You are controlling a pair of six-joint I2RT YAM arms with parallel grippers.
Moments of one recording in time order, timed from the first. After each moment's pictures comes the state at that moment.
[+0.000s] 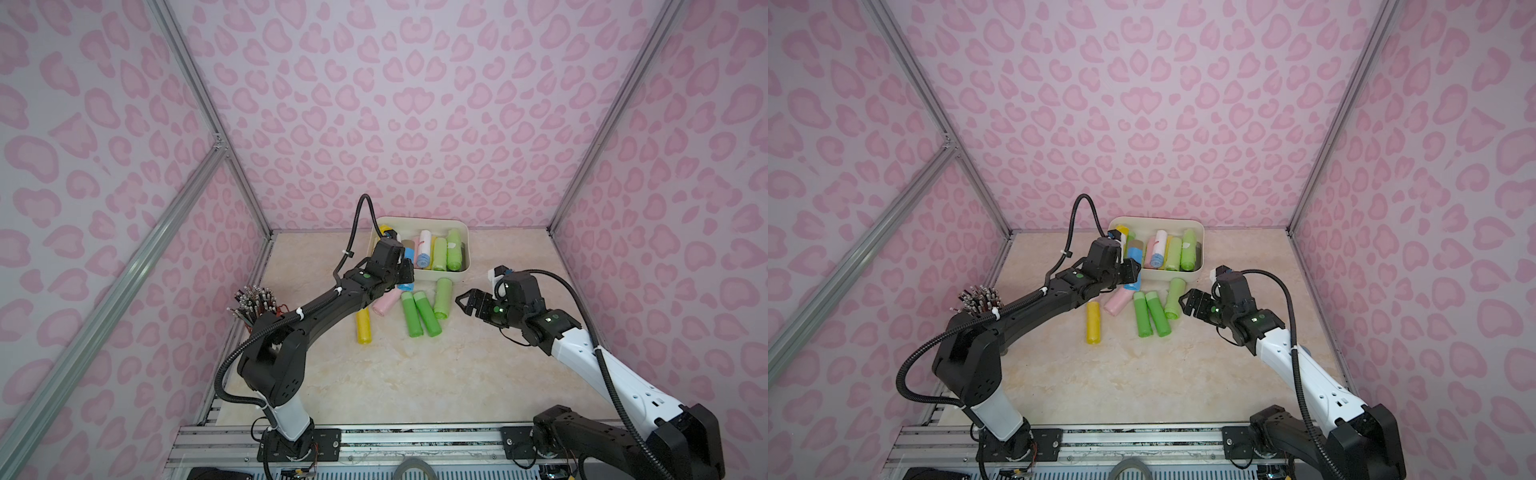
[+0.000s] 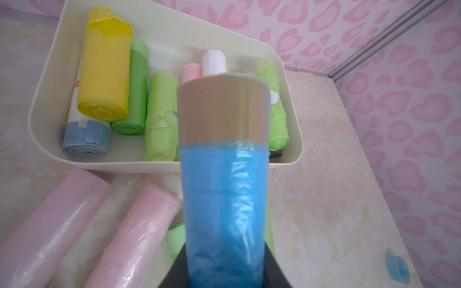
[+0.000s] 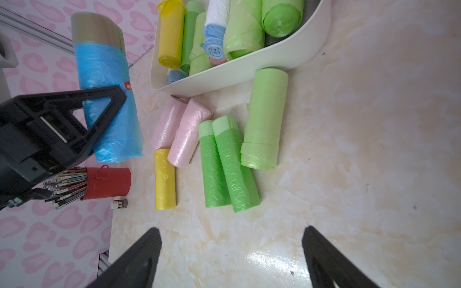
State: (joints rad) left arm -0.63 1.73 1.33 -0.22 0.00 -0.53; right arm 0.45 1.13 0.82 -0.38 -0.26 0.70
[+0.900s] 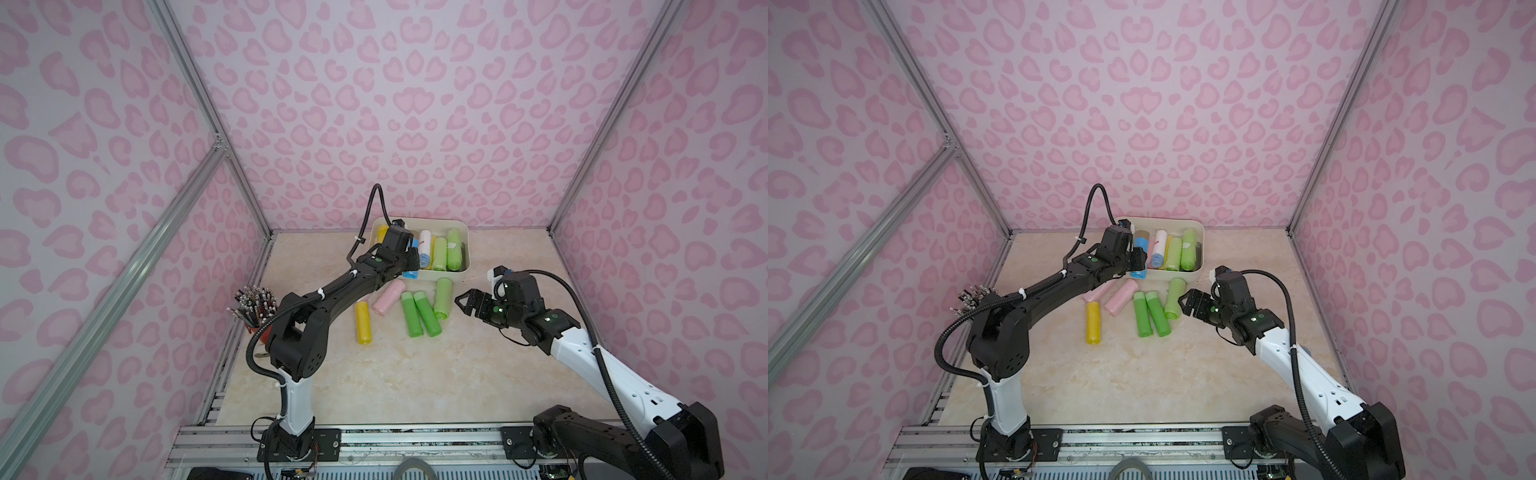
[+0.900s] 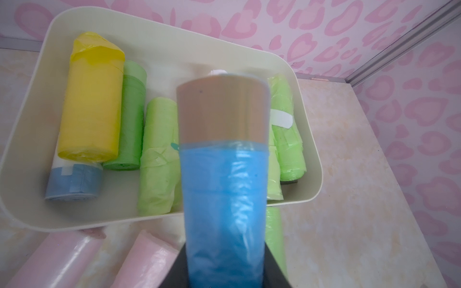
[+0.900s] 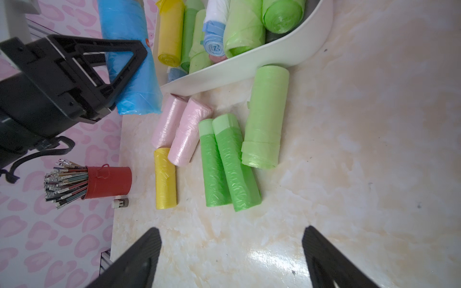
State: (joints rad) left arm -0.61 1.96 1.58 -0.28 -0.02 -0.48; right arm 0.45 1.13 0.82 -0.38 -0.26 0.70
